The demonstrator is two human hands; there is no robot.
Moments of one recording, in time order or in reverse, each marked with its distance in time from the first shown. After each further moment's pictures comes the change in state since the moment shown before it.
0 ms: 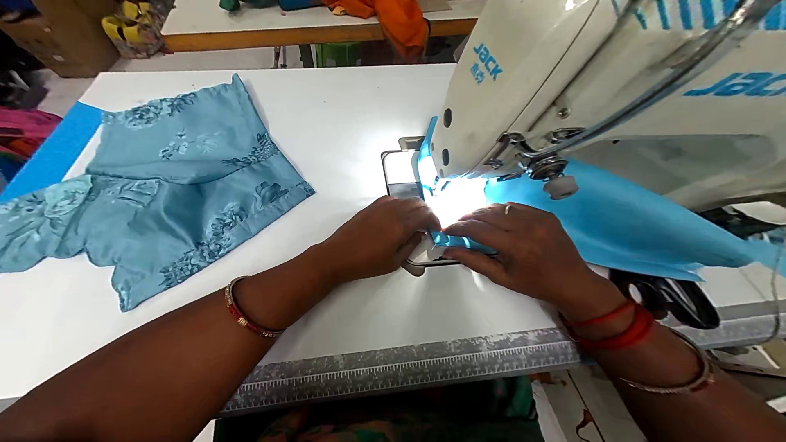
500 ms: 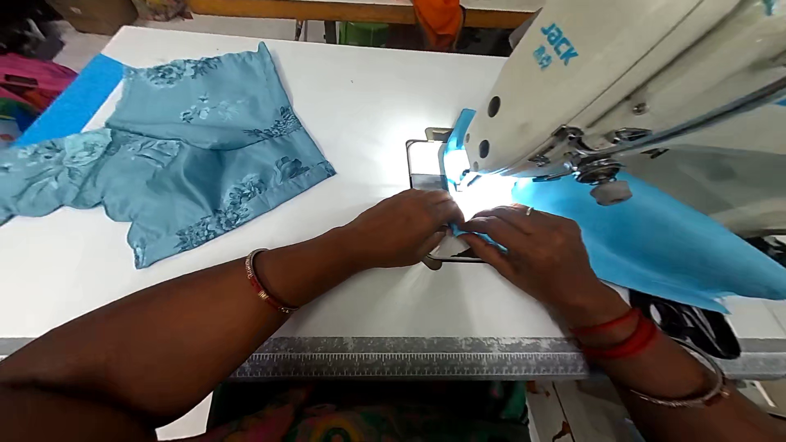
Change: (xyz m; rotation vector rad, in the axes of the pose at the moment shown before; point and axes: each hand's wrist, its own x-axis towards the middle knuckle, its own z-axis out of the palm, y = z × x) left_hand 0.000 -0.001 0.004 -0.029 0.023 0.017; right_hand 0.005 -0.004 0.010 -0.024 0.050 -0.026
